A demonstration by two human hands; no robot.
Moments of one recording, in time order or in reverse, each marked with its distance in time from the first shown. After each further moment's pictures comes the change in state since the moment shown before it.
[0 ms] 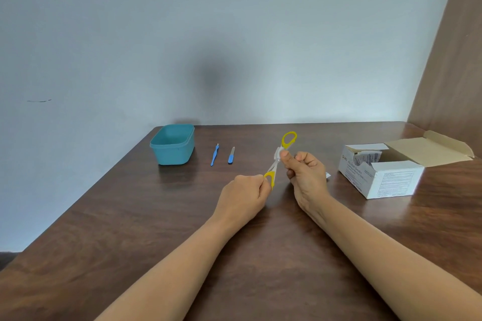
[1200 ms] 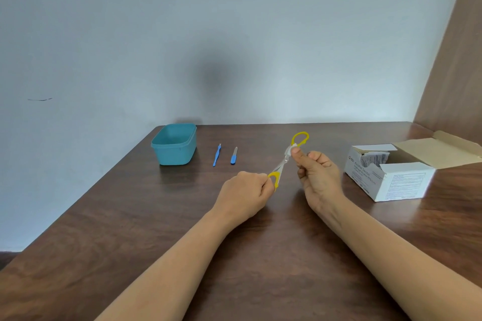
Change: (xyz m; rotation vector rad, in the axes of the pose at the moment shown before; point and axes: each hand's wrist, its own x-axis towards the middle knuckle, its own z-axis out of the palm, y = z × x) left_hand 0.009 -0.007 -0.007 0.066 -0.069 0.077; right_hand -0.008 -0.017 0.003 0.029 0.077 0.028
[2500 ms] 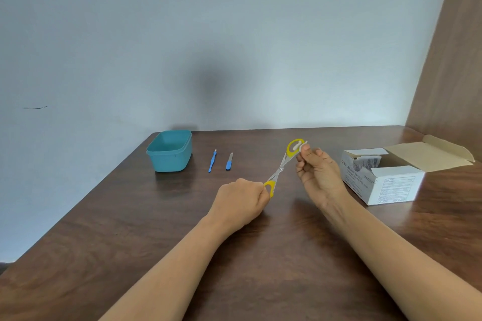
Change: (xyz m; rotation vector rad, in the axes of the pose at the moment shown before) left_hand 0.001 0.004 -0.001 0.219 -0.073 0.006; right_hand 0.015 -0.017 -0.007 0.276 -0.094 0.084
